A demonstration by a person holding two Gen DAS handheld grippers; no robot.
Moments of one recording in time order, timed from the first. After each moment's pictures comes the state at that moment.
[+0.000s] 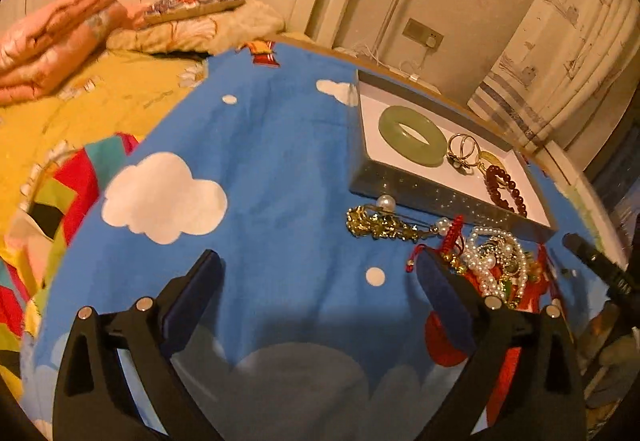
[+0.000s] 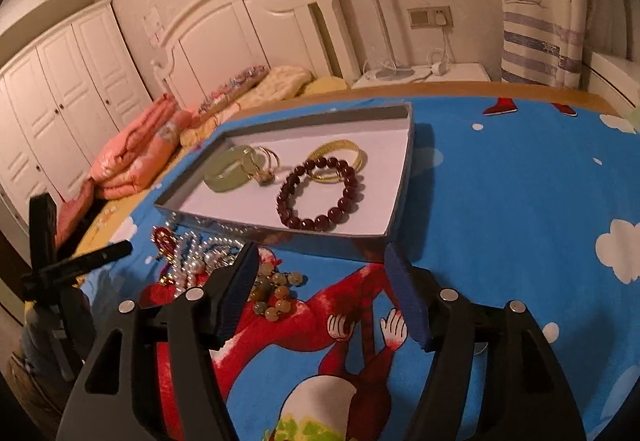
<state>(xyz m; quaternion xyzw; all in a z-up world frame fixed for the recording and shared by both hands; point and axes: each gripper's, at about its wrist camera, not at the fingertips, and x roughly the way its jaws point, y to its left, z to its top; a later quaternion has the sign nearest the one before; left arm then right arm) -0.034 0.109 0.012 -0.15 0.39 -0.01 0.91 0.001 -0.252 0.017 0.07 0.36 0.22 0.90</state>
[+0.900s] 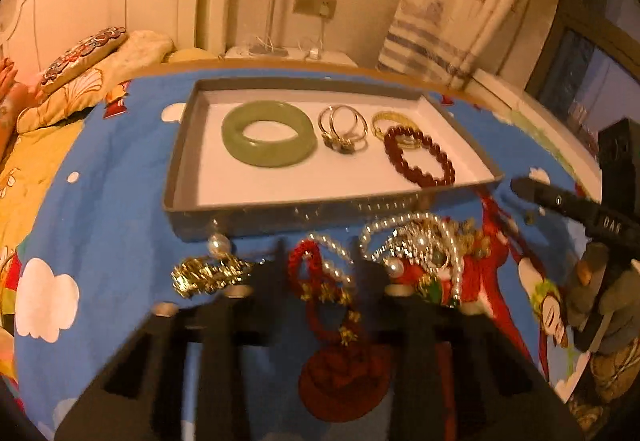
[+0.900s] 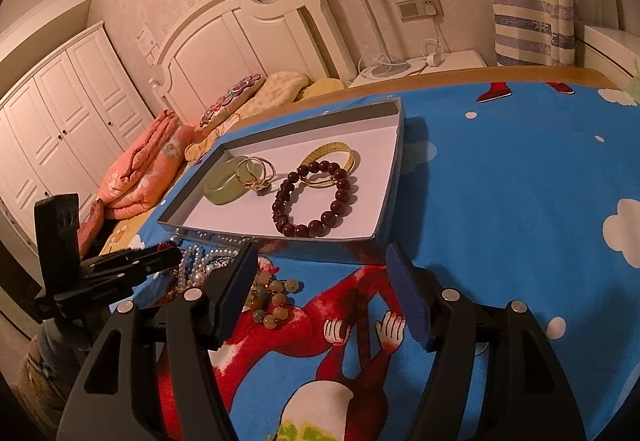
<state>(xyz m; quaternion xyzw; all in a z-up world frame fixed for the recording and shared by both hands) 0.010 0.008 0.024 -0.02 0.39 -0.16 0.91 0.008 -0.268 0.015 0.12 0.35 0.23 0.90</state>
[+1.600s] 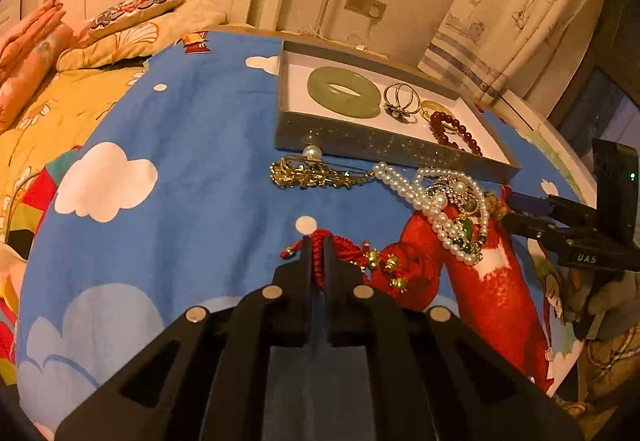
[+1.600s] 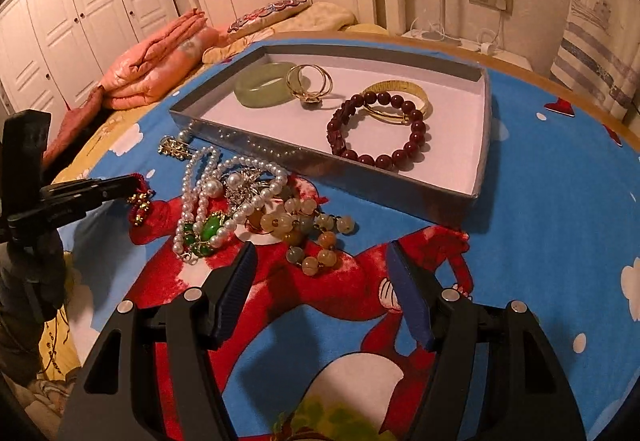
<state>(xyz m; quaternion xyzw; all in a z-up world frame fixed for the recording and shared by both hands) -0.044 0.073 0.007 -0.10 0.41 -0.10 0.90 -0.004 -0.202 -0.001 -0.05 0.42 0.27 0.86</state>
